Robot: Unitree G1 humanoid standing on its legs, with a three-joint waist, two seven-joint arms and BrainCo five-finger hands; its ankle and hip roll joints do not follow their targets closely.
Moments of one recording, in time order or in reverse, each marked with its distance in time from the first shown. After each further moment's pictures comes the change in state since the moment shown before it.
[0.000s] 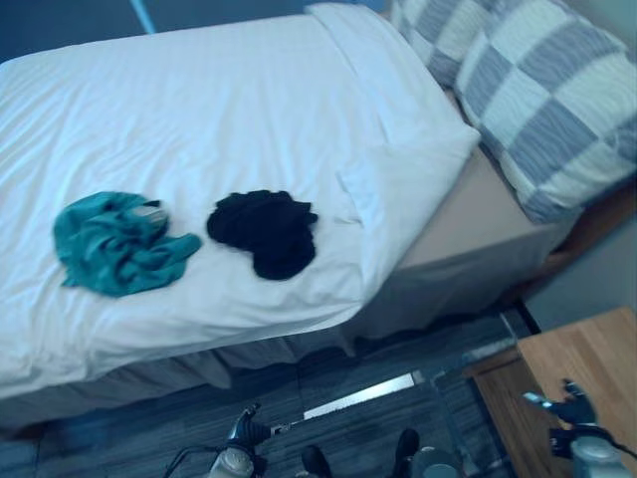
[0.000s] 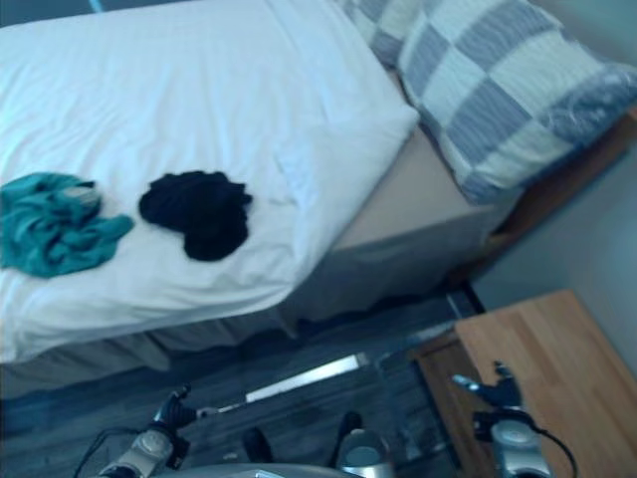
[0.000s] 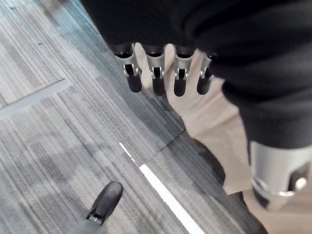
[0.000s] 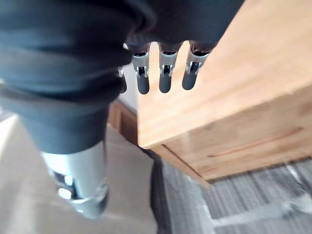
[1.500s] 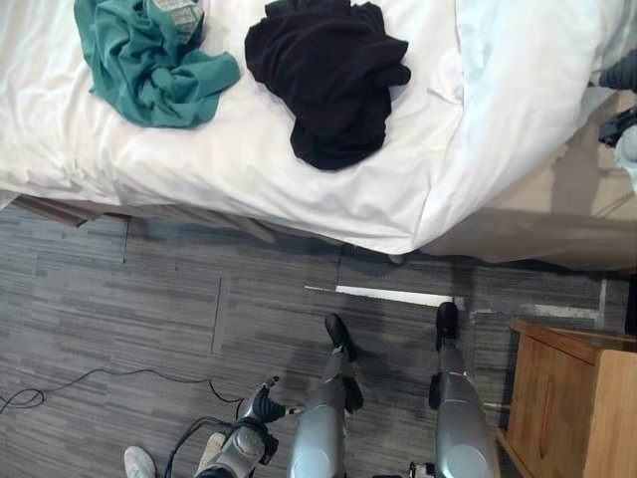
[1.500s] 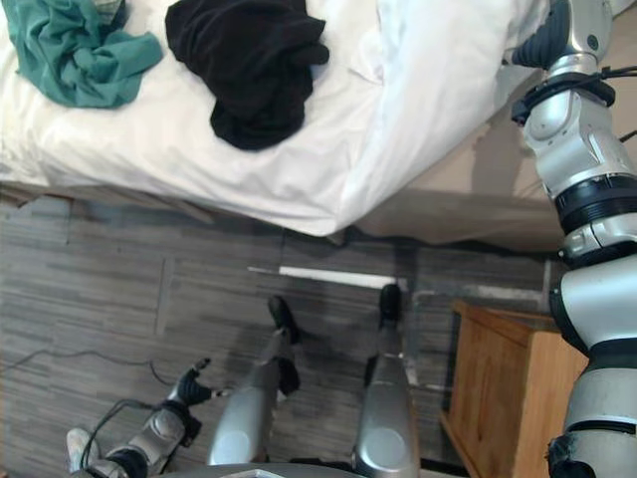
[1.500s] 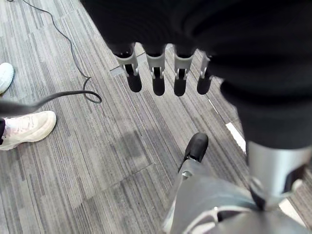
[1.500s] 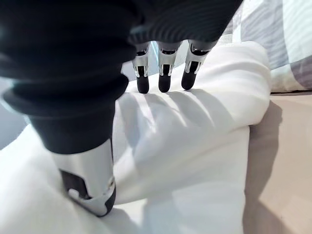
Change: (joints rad) left arm -0.048 0.004 -0.152 -0.027 -0.019 -0.061 0.042; right arm -1.377 -0.430 0.745 0.109 -0.314 0.074 -0.231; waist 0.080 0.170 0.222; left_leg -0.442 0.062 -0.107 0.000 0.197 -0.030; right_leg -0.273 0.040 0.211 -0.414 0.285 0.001
